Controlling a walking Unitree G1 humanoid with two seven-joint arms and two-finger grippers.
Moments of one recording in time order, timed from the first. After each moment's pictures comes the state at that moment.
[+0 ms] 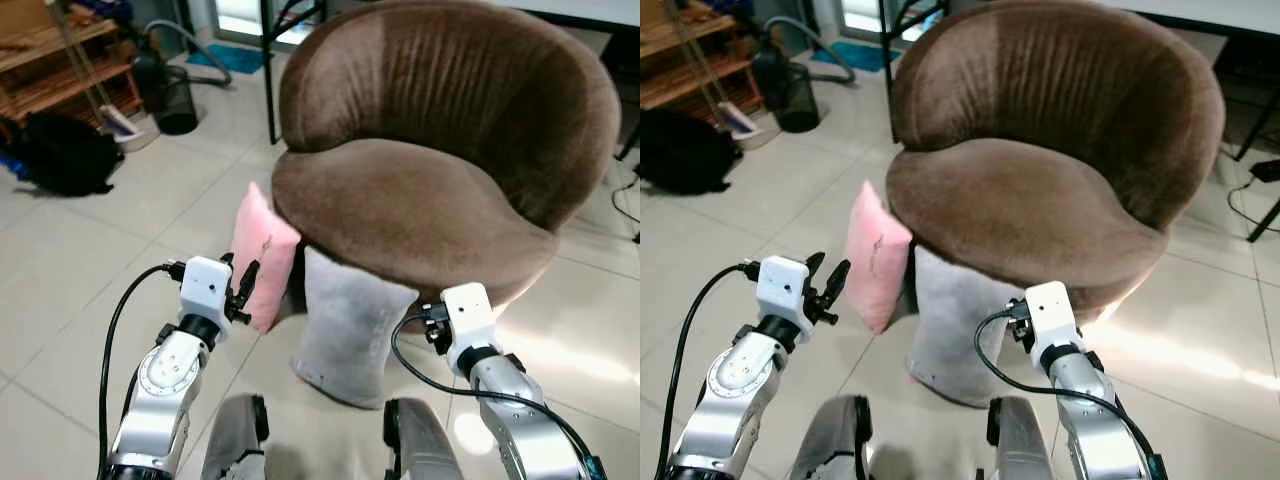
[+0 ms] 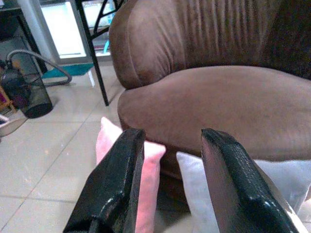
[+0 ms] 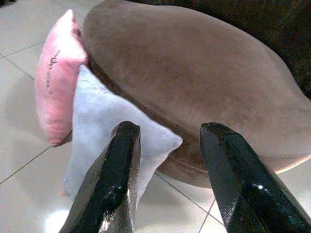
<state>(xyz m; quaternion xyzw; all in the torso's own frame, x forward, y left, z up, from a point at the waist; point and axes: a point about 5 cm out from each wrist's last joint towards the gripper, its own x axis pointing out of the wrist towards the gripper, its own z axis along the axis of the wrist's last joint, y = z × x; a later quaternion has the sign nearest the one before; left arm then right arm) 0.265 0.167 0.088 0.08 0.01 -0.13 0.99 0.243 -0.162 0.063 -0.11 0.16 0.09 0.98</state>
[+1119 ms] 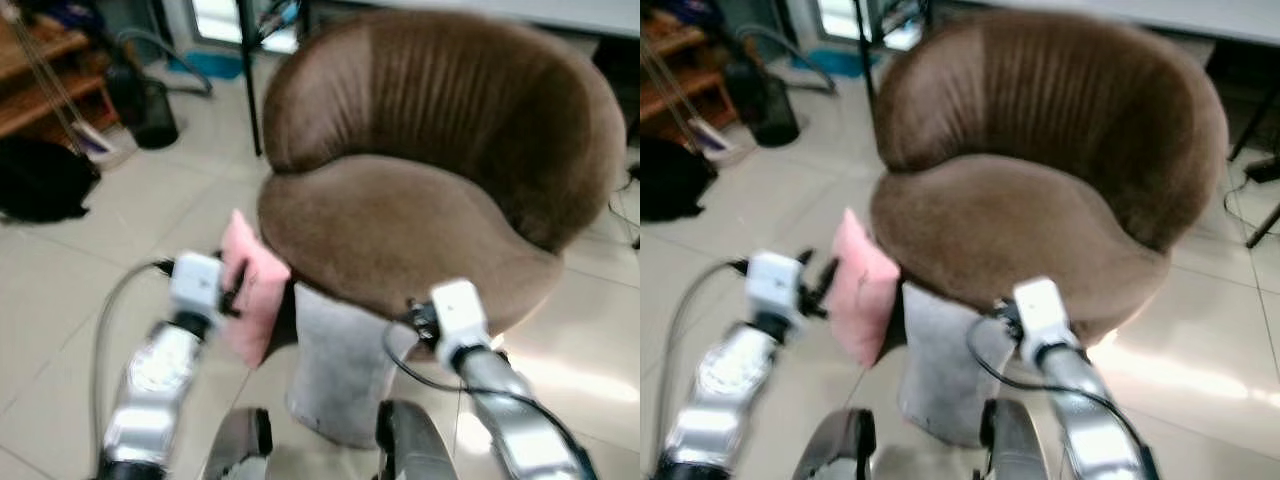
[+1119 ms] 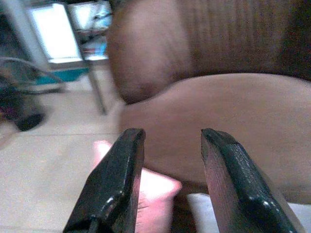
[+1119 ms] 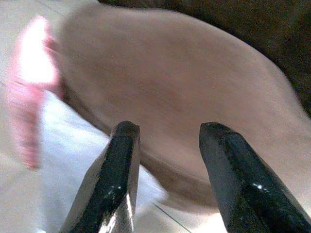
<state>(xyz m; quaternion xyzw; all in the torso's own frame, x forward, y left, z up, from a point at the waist) 0.268 0.161 0.087 0.08 0.01 -0.14 0.99 0.246 -0.164 0.056 -0.12 0.16 0.09 0.97</state>
